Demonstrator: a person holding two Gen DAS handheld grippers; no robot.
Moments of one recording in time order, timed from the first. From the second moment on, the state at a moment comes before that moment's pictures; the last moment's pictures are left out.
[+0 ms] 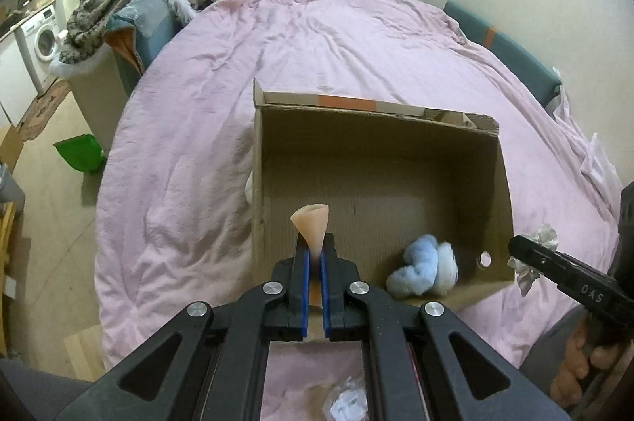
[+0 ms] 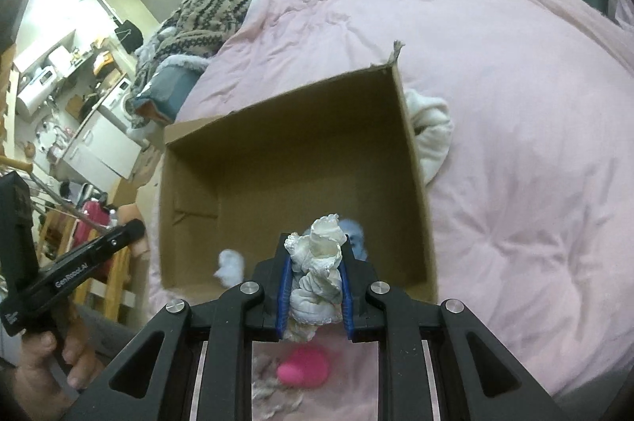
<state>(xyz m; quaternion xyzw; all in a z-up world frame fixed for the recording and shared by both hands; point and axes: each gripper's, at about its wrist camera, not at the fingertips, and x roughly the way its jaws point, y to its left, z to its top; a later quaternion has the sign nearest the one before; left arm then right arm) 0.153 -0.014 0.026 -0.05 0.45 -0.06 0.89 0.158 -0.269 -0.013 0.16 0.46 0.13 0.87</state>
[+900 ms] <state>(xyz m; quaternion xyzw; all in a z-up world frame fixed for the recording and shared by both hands) 0.164 -0.026 -0.030 -0.02 0.46 -0.06 0.89 0.171 -0.243 -0.050 0.04 0.50 0.08 0.86</state>
